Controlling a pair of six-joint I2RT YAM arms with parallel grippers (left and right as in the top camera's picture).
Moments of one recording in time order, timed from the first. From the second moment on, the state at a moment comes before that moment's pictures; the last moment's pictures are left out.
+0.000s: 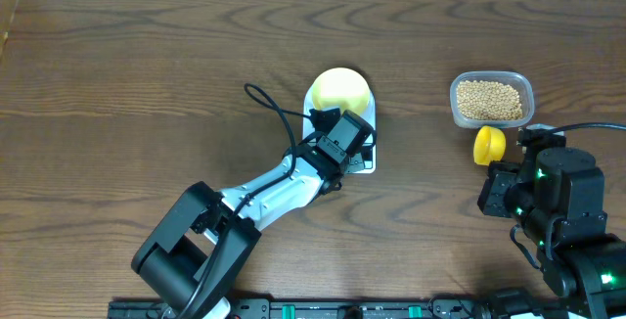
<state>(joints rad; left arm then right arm) -0.72 1.78 0.95 -0.23 -0.13 -0.88 0.18 0.75 0.94 -0.99 0.03 0.35</state>
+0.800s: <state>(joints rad) -0.72 1.77 0.96 -0.29 -0.09 -0.89 0.18 0.75 0.94 -0.99 0.03 0.34</state>
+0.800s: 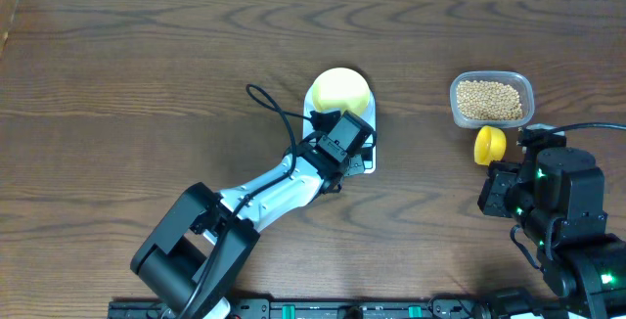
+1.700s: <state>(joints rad) -0.33 1.12 0.96 -0.67 -0.27 -0.64 0.18 0.86 0.94 -0.90 0.06 0.35</state>
